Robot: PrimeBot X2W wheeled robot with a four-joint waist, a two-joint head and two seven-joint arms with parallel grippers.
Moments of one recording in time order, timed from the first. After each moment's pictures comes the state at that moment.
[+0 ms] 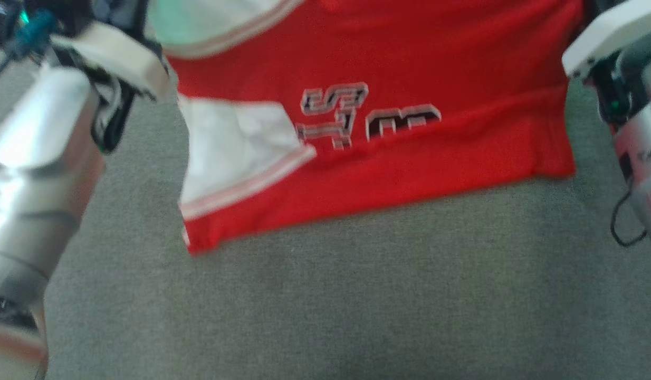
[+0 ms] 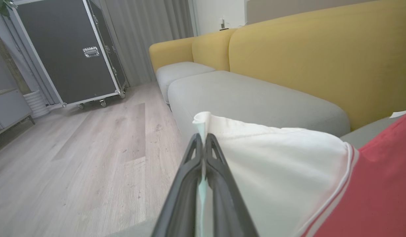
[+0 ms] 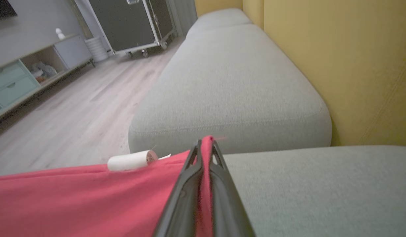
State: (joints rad) left arm -1.10 0.38 -0.83 0.76 -0.70 -0.05 -0.21; right arm -1.08 -0.31 0.42 1.06 0.63 0.13 -0.06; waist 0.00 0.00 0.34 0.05
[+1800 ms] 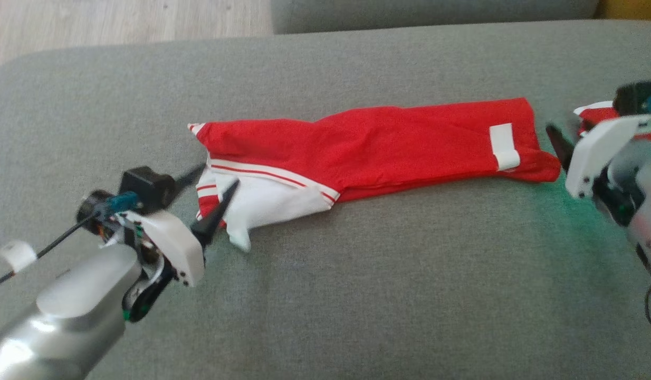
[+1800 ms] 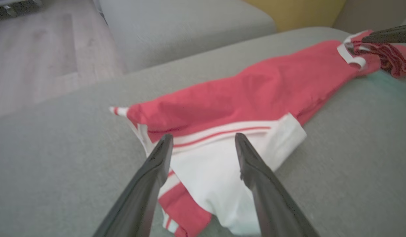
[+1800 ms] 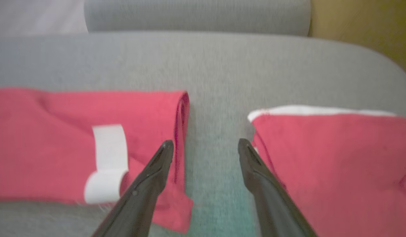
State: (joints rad) left arm -0.73 0.56 -1.15 0.45 -0.94 -0.05 -0.06; right arm -0.91 -0.45 0.88 1.13 0.91 0.13 0.12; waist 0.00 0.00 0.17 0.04
